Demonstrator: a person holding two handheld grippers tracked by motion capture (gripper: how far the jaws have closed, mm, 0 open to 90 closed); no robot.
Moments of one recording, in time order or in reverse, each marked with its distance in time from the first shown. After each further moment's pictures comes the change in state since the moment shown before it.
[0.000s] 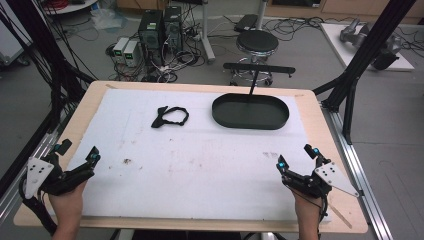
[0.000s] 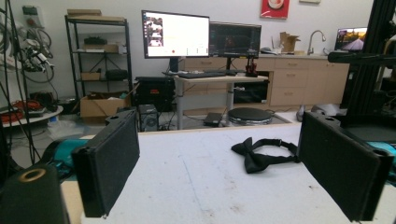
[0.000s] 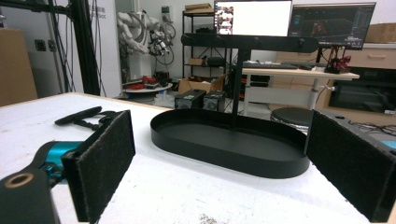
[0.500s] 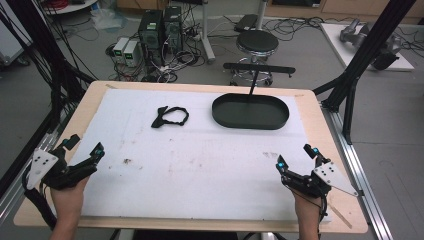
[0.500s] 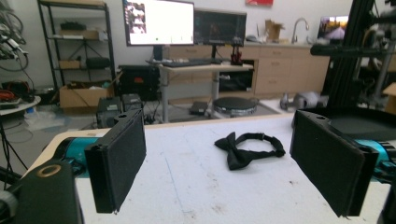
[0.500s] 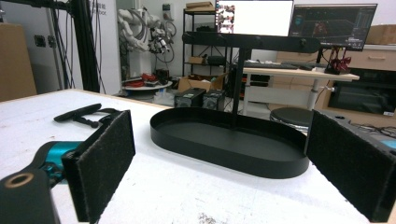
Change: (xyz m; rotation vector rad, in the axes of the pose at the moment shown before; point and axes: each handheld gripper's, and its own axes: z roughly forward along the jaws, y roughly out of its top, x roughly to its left) left arm -0.008 0.018 0.018 0.087 -0.080 -0.004; right arm 0.000 0.001 0.001 0.002 -0.002 -0.020
